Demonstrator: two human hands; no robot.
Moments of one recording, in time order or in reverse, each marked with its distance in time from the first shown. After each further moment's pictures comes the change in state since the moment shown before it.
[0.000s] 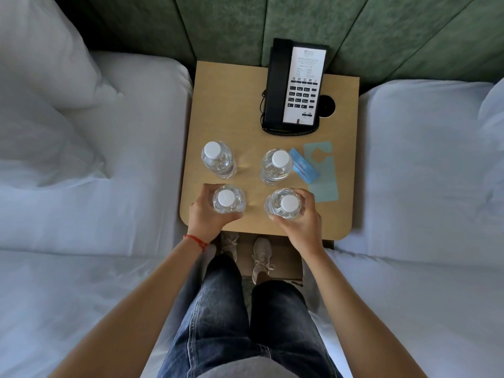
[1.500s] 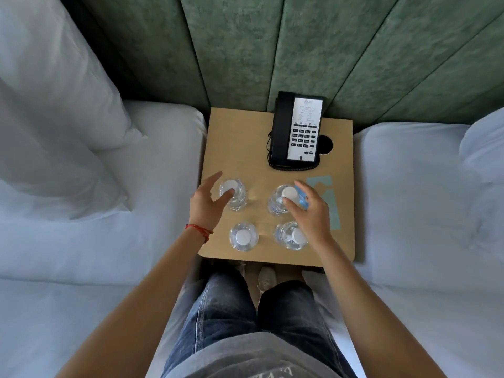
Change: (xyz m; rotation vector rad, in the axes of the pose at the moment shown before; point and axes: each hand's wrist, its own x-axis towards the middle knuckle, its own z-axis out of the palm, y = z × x) left_hand 0.049 0.070 -0.049 0.021 0.039 0.122; right_hand 0.050 -0.077 -0.008 -0.018 -0.015 -0.124
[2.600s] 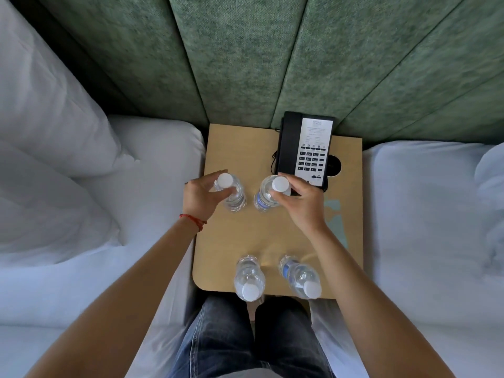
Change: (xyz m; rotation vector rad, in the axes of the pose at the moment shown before) left_hand 0.119 0.012 -0.011 0.036 0.019 0.102; right_hand 0.111 -0.043 0.038 0.054 0.009 -0.068
